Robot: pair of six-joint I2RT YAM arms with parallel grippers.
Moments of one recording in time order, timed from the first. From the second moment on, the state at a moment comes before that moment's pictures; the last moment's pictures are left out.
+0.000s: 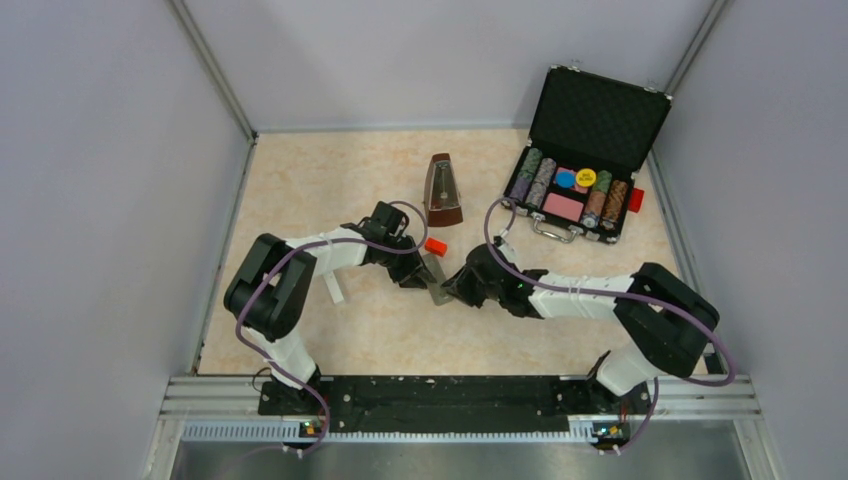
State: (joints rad) left arm -0.51 1.77 0.93 -0.29 0.42 -0.96; right arm 0.89 1.51 0.67 0.08 0.12 1.42
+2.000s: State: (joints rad) left arm -0.49 1.76 0.87 -0.20 0.46 -0.96; right arm 0.93 1.59 0.64 0.10 0.18 1.81
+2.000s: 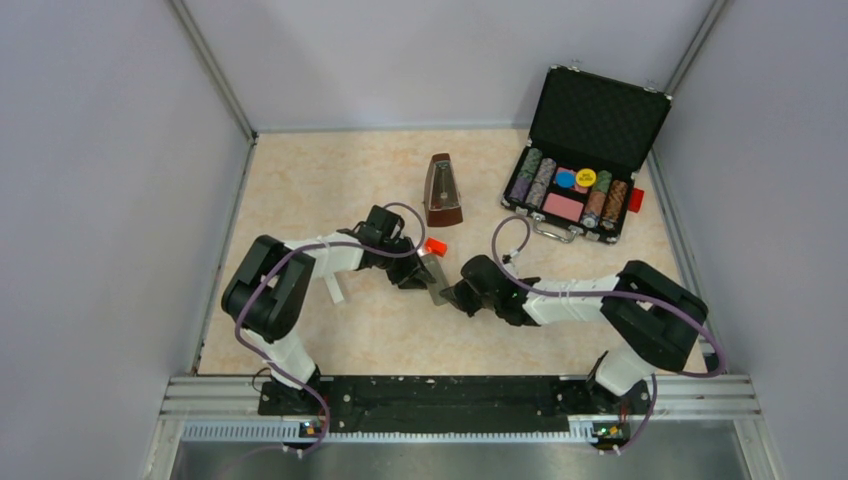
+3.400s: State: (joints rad) left arm -0.54 1.68 0.80 -0.07 0.32 -0.84; right arm 1.02 1.56 0.74 0.00 0.43 1.41
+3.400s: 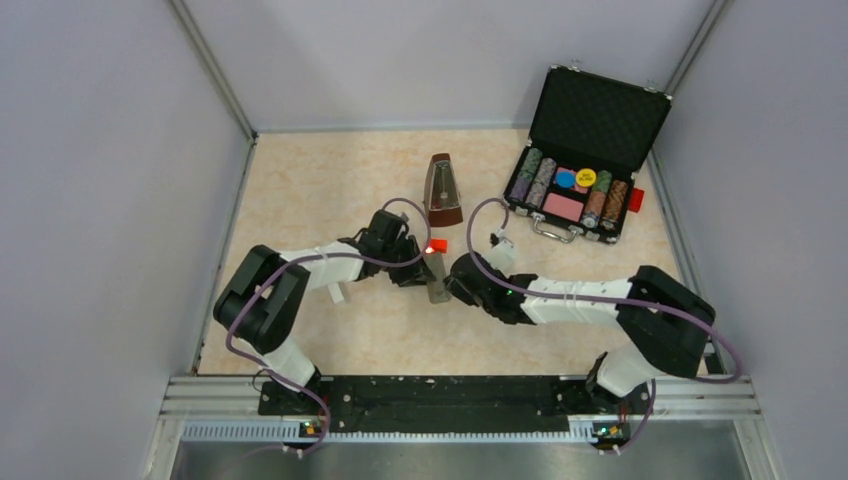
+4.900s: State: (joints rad) left arm -0.28 1.21 0.75 -0.37 0.12 -0.79; right arm 1.07 1.80 1.04 -0.23 0.43 0.53
